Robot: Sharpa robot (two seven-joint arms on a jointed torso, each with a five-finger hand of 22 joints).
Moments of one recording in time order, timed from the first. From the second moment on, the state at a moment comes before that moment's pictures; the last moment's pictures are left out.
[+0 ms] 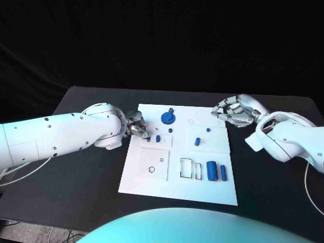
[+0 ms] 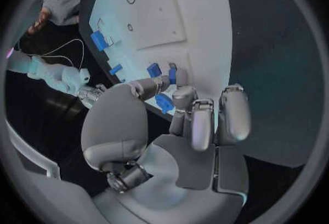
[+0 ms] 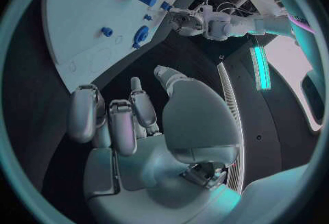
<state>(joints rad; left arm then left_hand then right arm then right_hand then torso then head) 1.21 -0.79 -0.17 1.49 -1.12 -0.05 -0.46 1.01 -0.25 0.95 0.10 0.11 1.01 0.03 0.73 0.37 1.30 -0.03 1.23 0.85 1.47 -0.09 1.57 1.31 0.08 1.37 0.02 1.41 1.31 1.19 -0.91 -0.16 1.53 -0.84 -0.43 0.08 1.19 -0.16 0.33 0.21 0.33 0.82 0.16 0.34 0.39 1.33 0.08 1.33 1.27 1.47 0.01 1.51 1.31 0.07 1.38 0.11 1.28 1.31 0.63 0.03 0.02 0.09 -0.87</state>
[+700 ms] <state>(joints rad) 1.21 -0.81 -0.17 1.50 -1.09 -0.06 -0.46 1.02 -0.25 0.95 0.09 0.13 1.01 0.03 0.74 0.37 1.31 -0.03 1.25 0.87 1.46 -0.09 1.57 1.31 0.08 1.37 0.02 1.41 1.31 1.19 -0.91 -0.16 1.53 -0.83 -0.43 0.08 1.19 -0.16 0.33 0.21 0.33 0.82 0.16 0.34 0.39 1.33 0.08 1.33 1.27 1.47 0.01 1.51 1.31 0.07 1.38 0.11 1.28 1.31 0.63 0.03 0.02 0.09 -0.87</state>
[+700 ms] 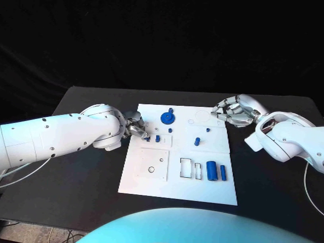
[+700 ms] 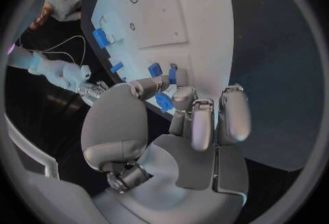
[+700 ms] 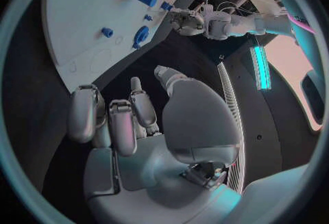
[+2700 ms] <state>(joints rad) 1.21 -0.78 -0.17 1.48 -1.12 0.02 -0.46 1.02 -0.25 0.95 0.09 0.15 1.04 0.02 0.75 0.37 1.33 -0.04 1.27 0.90 1.46 -0.09 1.57 1.31 0.08 1.38 0.02 1.42 1.31 1.19 -0.91 -0.16 1.52 -0.83 -0.43 0.08 1.19 -0.16 0.33 0.21 0.33 0.82 0.16 0.34 0.39 1.33 0.08 1.33 1.27 1.47 0.01 1.51 1.31 0.07 1.38 0.11 1.28 1.31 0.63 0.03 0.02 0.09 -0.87</state>
